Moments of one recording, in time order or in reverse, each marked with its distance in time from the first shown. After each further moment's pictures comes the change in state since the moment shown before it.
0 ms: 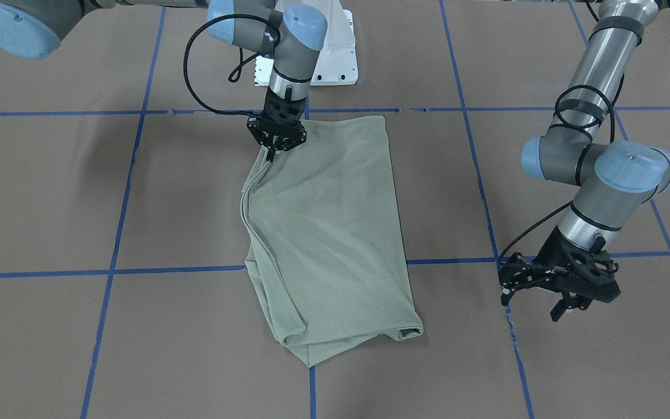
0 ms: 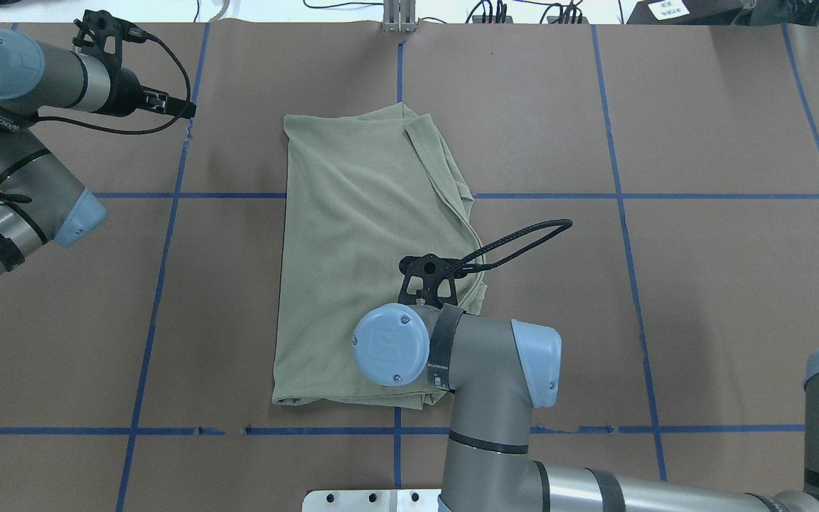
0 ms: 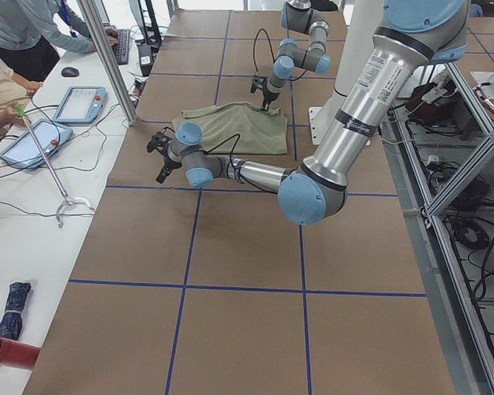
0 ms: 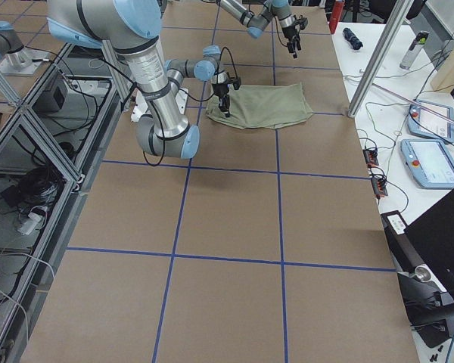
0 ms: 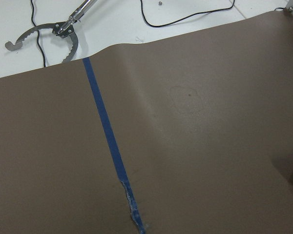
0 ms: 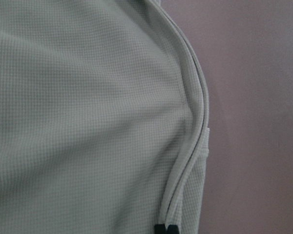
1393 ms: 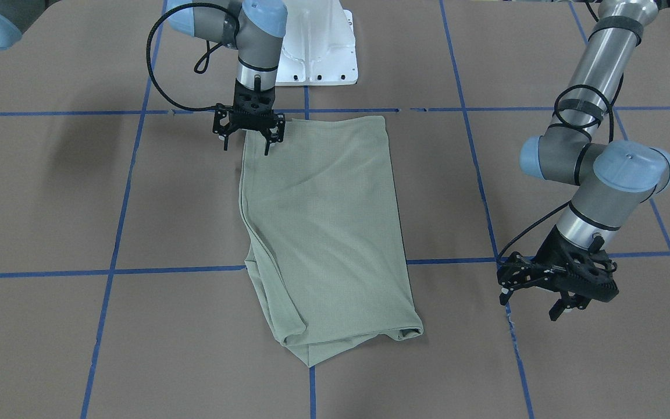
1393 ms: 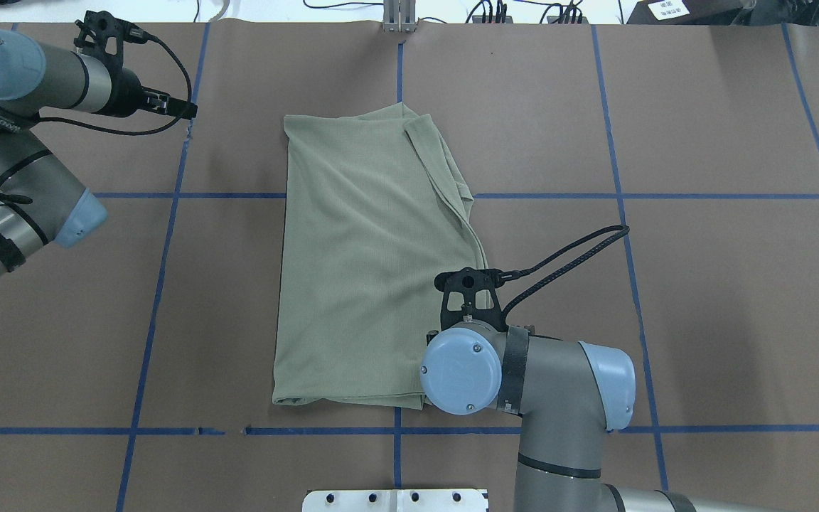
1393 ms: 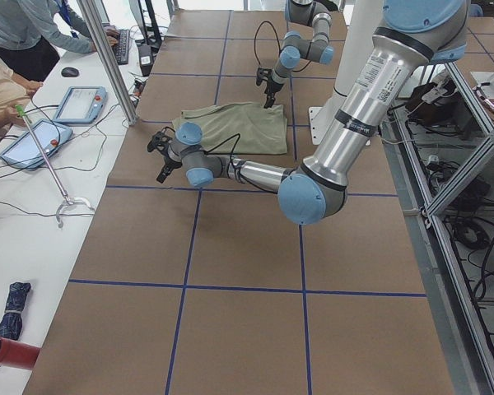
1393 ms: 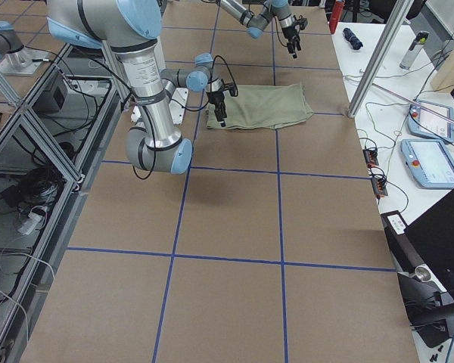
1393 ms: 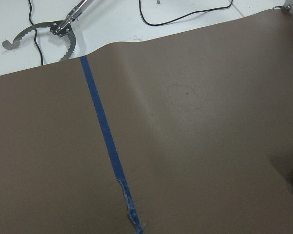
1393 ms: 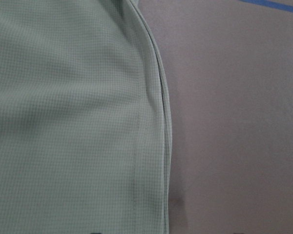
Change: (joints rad) left arm 0.001 0.000 -0.002 0.000 0.000 -0.001; right arm -0.012 -0.141 0.121 0.094 -0.060 -0.148
